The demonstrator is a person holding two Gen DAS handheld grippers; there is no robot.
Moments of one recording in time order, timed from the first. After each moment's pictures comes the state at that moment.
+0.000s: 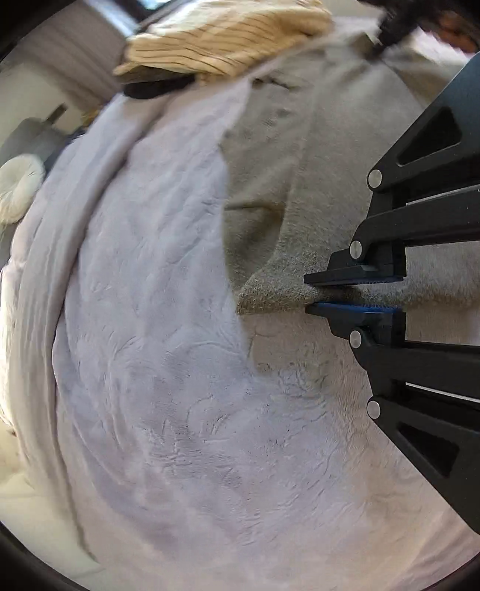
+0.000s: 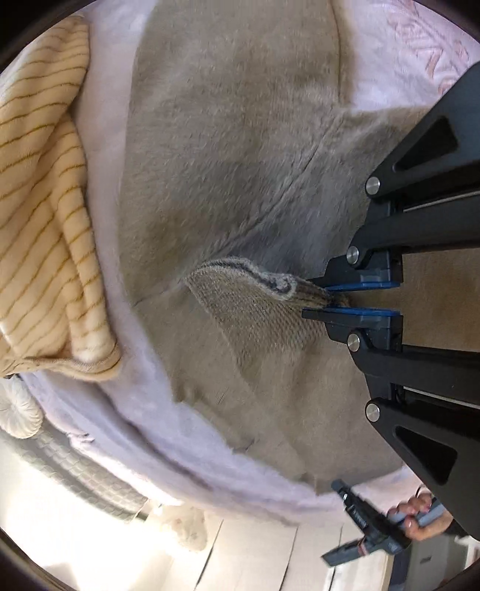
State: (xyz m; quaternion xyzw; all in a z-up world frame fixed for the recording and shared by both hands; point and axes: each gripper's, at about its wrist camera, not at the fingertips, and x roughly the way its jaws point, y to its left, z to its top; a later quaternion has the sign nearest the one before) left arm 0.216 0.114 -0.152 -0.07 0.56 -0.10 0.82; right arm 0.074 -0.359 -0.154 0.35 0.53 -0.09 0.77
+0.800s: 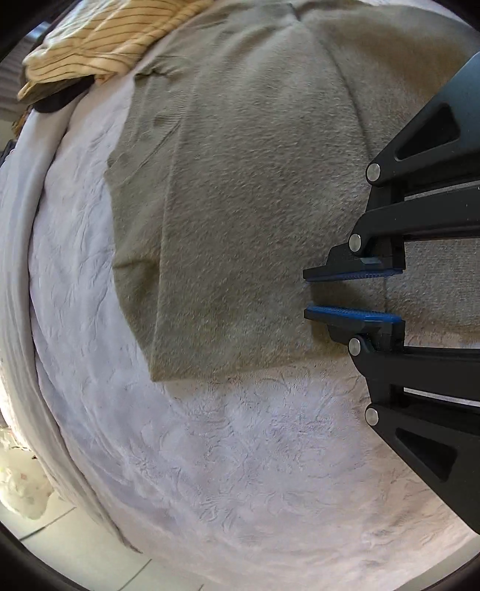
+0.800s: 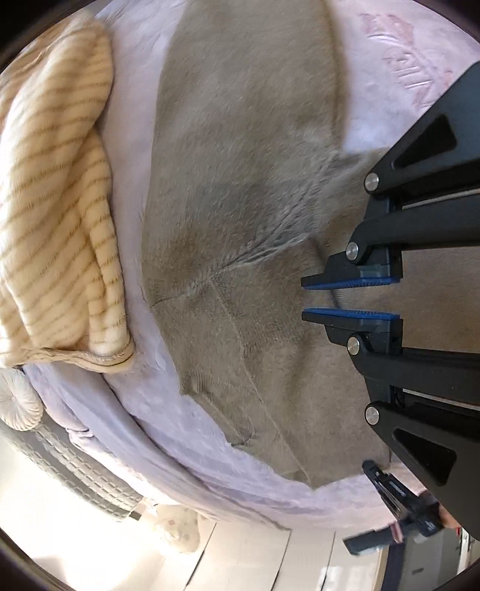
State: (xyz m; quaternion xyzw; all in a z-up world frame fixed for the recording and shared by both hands) left arm 0.139 0.045 -0.148 0.08 0.60 -0.06 0.80; right arm 0.070 -0.362 -0.123 0.31 0.53 -0.09 0.79
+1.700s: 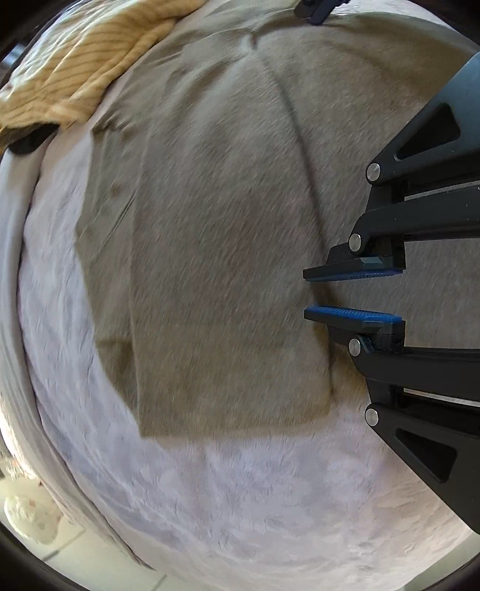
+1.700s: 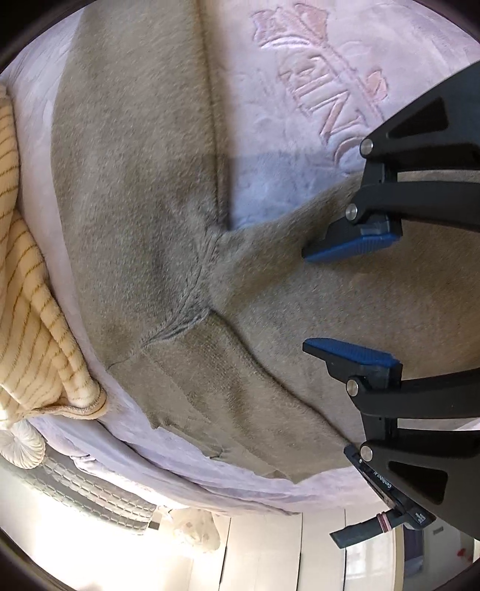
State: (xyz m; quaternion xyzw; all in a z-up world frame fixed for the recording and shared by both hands) left arm 0.092 -0.008 -0.138 0.09 0.62 -0.11 0.77; right arm -0.017 -0.383 -0.135 0.41 0.54 -0.09 0.73
